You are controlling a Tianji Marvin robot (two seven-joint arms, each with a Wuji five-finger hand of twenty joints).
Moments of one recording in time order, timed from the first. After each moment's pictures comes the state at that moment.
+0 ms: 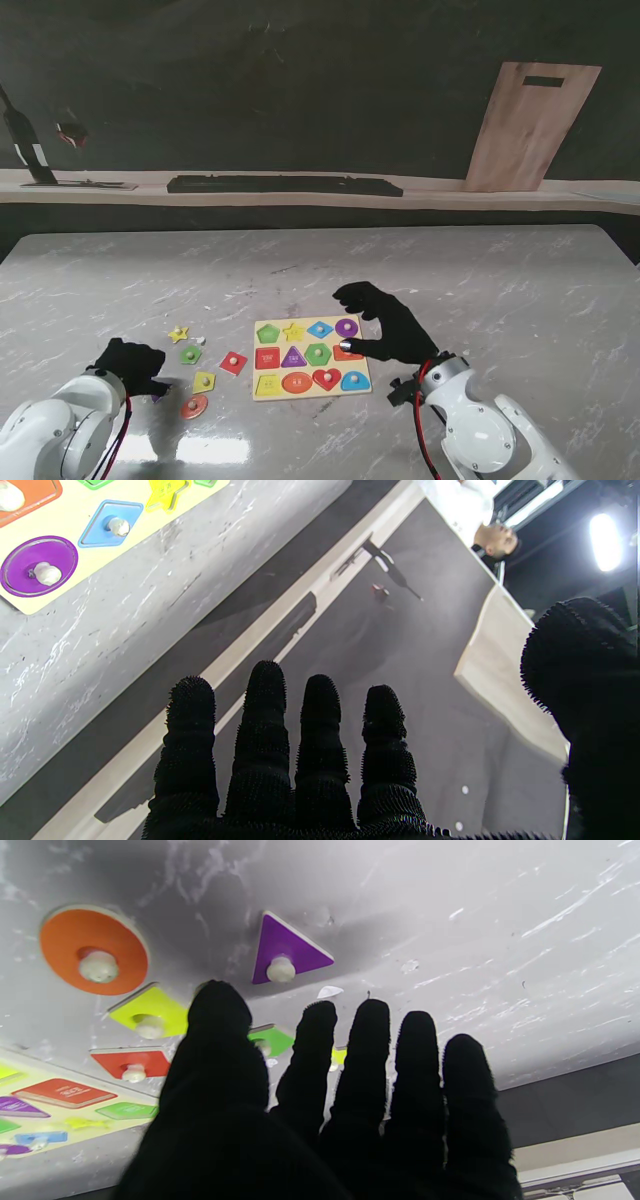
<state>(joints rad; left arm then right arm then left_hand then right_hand) 1.82 -1.02 -1.46 -1.82 1.31 0.07 -0.48 -1.66 -1.14 1.22 -1.69 -0.31 -0.28 -0.07 0.97 -0.25 0.02 -0.08 0.58 0.19 0.74 0.60 0.73 0.25 0.58 0.67 0.50 0.25 0.67 0.71 0.16 0.25 1.21 0.63 0.17 -0.81 1.08 -0.18 0.23 -0.11 0.82 0.44 0.44 -0.01 0.74 0.37 0.61 0.05 0.39 0.42 0.23 0.22 0.88 0.39</state>
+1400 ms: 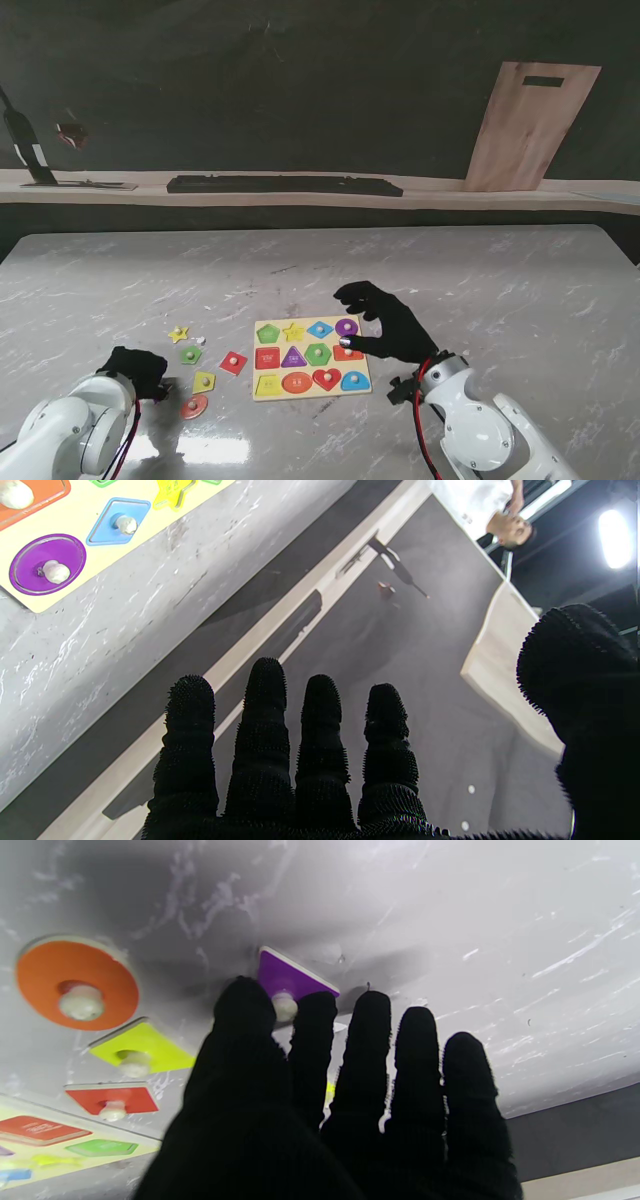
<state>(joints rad) 1.77 -1.02 -1.39 -1.77 1.31 0.16 -0.52 -1.66 -1.14 1.22 -1.69 -0.32 -0.26 -0.08 1.09 -0.26 0.02 -0.08 0.64 0.18 0.92 0.59 0.80 0.25 0.63 0.67 0.53 0.25 0.71 0.71 0.17 0.25 1.22 0.64 0.18 -0.76 1.04 -0.17 0.24 -0.13 0.82 0.46 0.44 -0.01 0.74 0.37 0.62 0.05 0.40 0.43 0.24 0.22 0.90 0.43</state>
